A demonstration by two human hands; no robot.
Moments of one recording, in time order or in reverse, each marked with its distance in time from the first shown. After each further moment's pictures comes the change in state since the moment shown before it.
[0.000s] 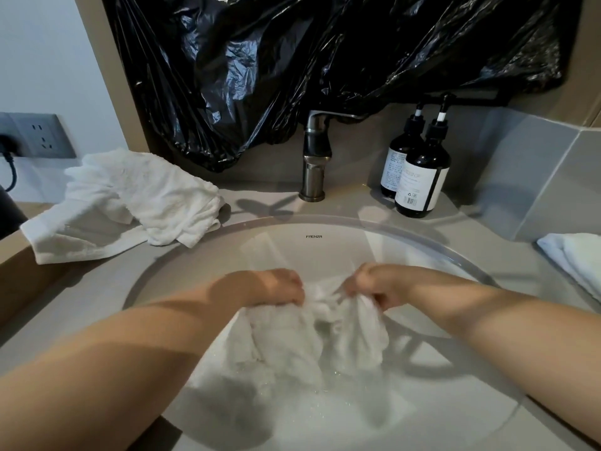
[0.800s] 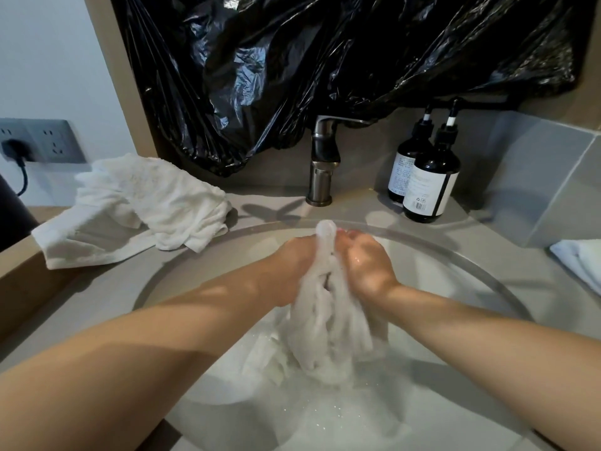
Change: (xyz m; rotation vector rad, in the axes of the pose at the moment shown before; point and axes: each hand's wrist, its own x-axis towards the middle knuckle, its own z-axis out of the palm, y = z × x) left_hand -0.039 0.051 -0.012 -1.168 0.058 0.125; right_hand -0.021 -0.043 0.028 0.075 0.584 -0.389
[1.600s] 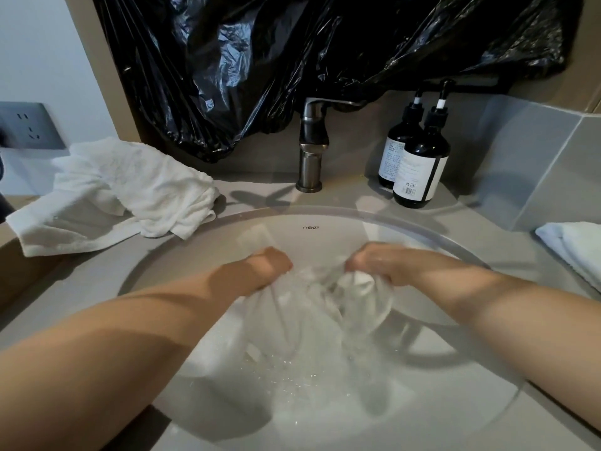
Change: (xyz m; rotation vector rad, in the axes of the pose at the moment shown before) left_hand 0.050 -0.034 -0.049 0.973 0.198 -0.081; right_hand 0.024 0.038 -0.033 -0.384 -0.437 0.259
